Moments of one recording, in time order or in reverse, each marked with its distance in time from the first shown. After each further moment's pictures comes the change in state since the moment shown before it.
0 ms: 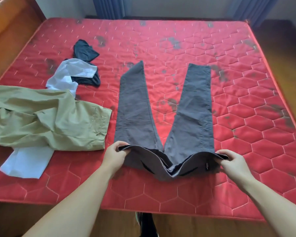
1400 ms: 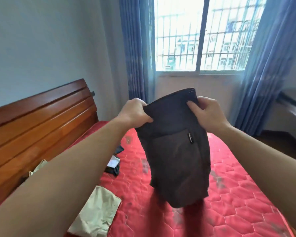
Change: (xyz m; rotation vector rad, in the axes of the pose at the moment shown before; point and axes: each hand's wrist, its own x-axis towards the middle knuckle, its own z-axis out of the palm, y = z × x) left_hand -0.150 0.537 -0.082 0.554 0.282 0.719; right_hand -0.089 -0.497 -0.194 0.054 0.127 -1.188
